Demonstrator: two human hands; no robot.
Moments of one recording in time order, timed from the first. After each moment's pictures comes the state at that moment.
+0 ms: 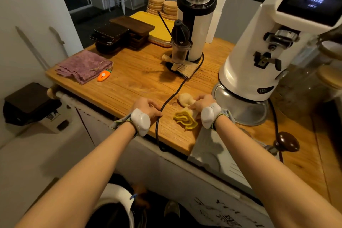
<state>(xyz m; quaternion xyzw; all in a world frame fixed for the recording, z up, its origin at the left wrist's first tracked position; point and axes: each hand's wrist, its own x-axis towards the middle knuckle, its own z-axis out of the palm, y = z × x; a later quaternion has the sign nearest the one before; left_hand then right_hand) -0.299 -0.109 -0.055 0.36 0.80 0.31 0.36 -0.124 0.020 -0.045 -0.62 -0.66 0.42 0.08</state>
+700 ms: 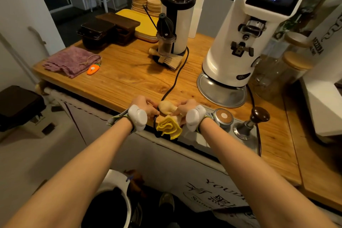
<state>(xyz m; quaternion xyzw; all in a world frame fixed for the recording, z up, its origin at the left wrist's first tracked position) -0.267 -0.136 -0.051 0.39 0.76 0.32 0.42 -0.109 -0.065 -0.033 -0.61 -0.62 0.48 0.05</state>
